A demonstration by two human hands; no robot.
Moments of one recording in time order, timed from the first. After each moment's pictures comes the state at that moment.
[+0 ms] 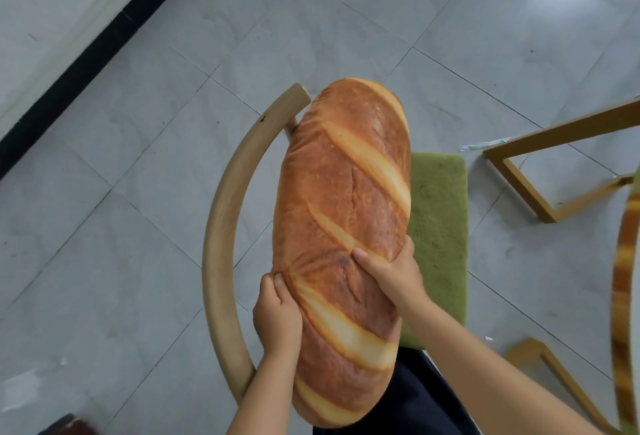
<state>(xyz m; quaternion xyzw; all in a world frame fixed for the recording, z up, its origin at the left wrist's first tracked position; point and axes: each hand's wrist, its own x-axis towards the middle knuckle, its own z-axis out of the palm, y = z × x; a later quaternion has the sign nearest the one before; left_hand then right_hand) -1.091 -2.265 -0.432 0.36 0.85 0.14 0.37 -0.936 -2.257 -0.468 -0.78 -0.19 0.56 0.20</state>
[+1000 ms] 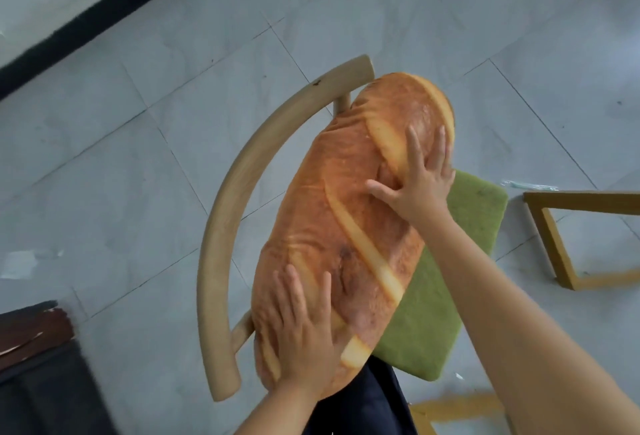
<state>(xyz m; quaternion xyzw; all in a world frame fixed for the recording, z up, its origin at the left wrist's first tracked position) -1.057 -2.340 -0.474 0.64 0.76 0.00 0.11 -0.917 -2.137 -0.465 -0.71 -0.62 0.34 0.09</state>
